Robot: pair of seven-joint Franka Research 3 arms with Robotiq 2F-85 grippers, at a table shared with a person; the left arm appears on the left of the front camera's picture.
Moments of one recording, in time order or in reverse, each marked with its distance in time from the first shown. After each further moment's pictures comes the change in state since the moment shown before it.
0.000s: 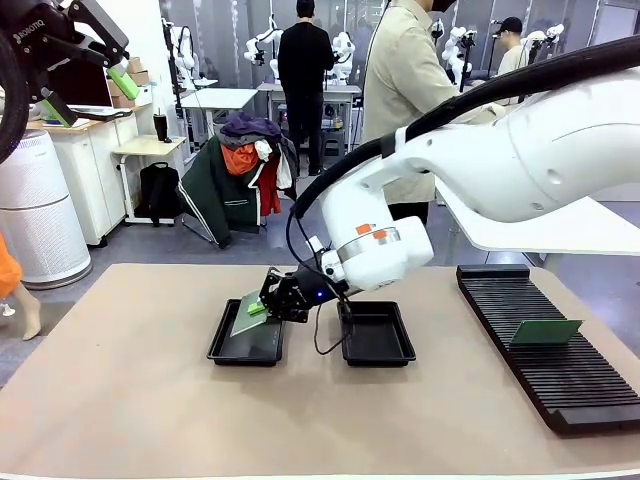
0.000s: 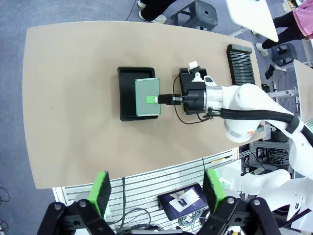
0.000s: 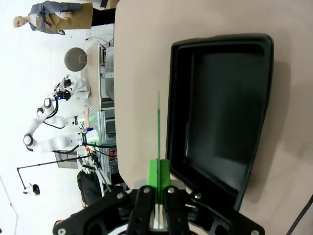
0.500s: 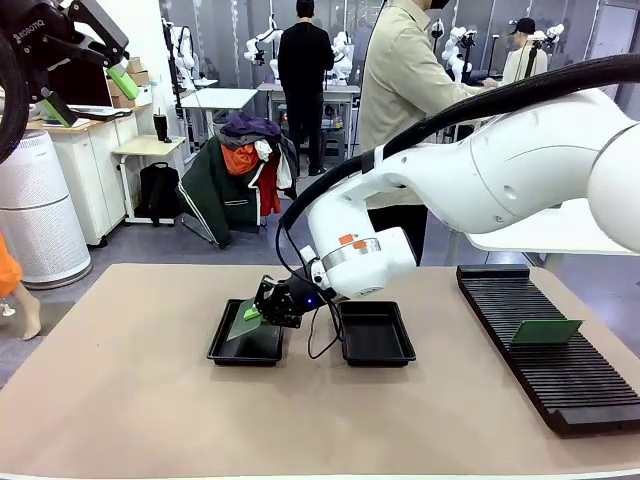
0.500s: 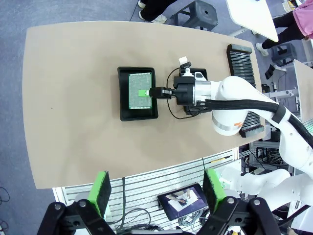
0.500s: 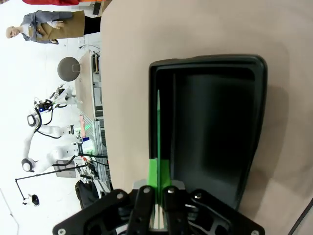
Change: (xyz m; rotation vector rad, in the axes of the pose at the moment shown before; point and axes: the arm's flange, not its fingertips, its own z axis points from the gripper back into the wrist) left arm 0.000 0.000 0.000 0.000 0.000 0.000; right arm 0.020 -0.020 -0.031 -0.020 -0.018 -0.035
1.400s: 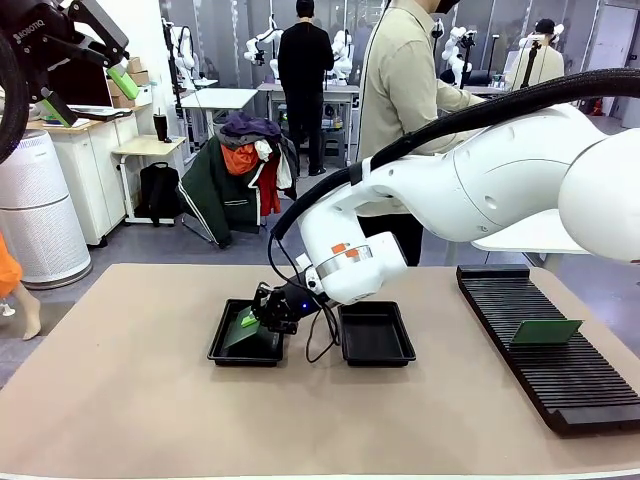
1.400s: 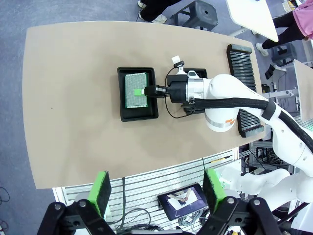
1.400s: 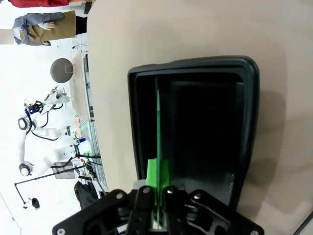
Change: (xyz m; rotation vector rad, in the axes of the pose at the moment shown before) left arm 0.000 0.000 0.000 0.000 0.000 0.000; right arm 0.006 -0.008 -0.017 -0.026 0.024 -0.034
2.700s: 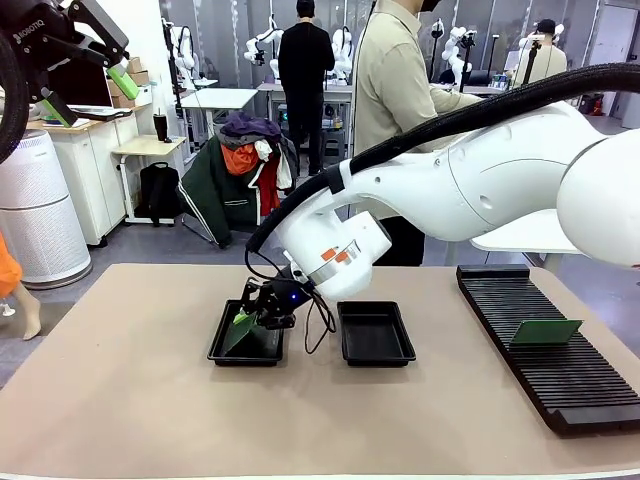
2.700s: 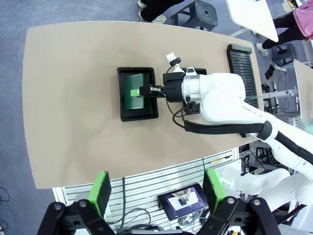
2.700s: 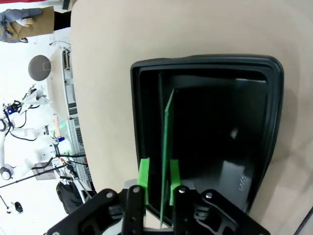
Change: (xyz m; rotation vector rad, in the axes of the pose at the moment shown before) left arm 0.000 0.000 0.000 0.000 0.000 0.000; right arm 0.000 0.035 -0.006 -0.149 0.022 0.022
